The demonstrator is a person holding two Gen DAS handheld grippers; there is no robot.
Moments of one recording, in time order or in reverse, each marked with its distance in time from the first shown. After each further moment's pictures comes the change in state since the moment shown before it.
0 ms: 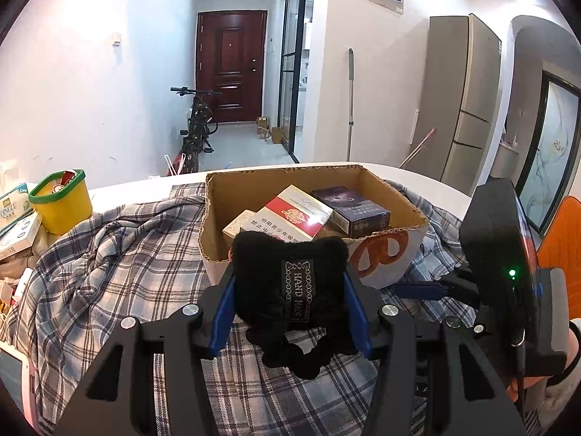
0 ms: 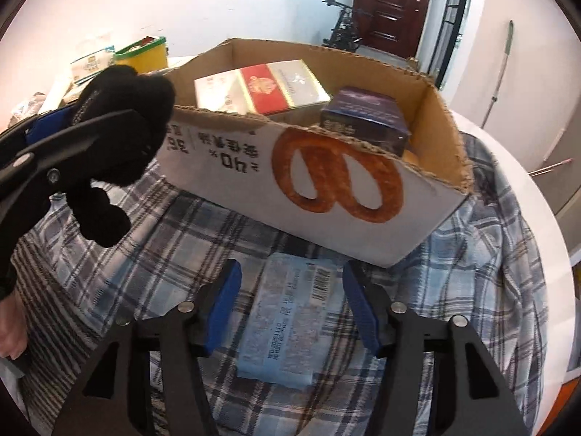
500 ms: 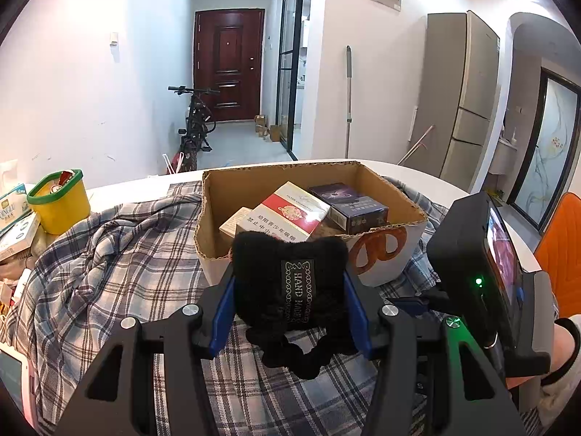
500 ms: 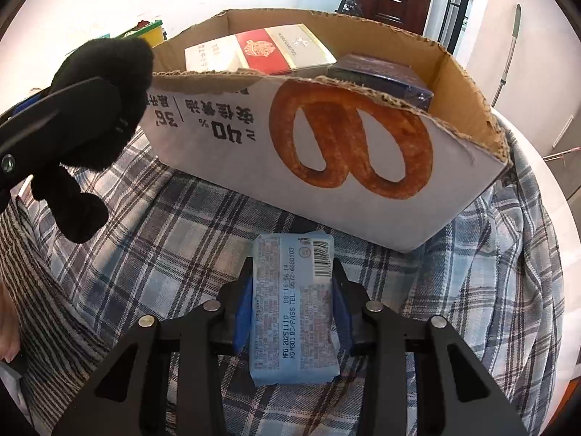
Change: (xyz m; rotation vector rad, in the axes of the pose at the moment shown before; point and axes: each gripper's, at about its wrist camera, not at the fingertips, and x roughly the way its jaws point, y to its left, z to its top) left arm 0.001 -0.003 -0.001 0.007 0.005 -0.001; right arm 0.019 -0.004 -0.007 0.014 0.069 0.034
